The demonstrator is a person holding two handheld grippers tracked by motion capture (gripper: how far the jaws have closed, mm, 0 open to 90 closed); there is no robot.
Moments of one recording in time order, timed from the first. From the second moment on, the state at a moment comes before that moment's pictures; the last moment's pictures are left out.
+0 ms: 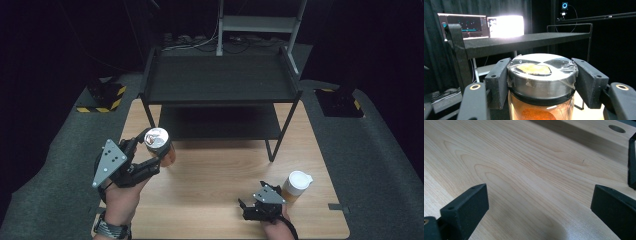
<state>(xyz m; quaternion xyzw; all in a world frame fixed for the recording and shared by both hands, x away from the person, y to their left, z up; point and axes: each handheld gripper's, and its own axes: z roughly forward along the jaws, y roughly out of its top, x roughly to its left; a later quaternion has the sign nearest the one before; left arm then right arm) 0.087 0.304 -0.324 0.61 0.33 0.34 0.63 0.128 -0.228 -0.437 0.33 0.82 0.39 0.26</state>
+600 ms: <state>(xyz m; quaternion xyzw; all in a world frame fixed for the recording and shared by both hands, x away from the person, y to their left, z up) 0.104 0.296 -0.302 0.59 0.32 0.35 0.65 0.129 -0.229 -0.437 0.34 0.82 0.39 0.26</state>
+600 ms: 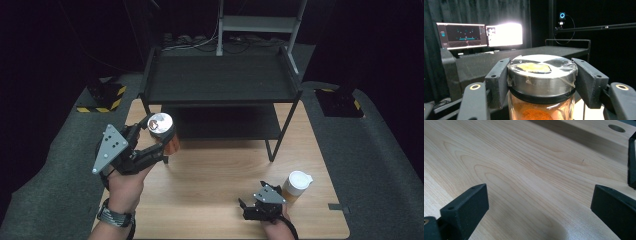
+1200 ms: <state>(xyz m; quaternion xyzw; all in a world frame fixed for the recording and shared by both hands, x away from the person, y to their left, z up) 0.125 0.287 -0.288 0.58 0.31 0.35 0.67 0.129 -0.230 -0.437 0.33 0.82 0.39 0.26</state>
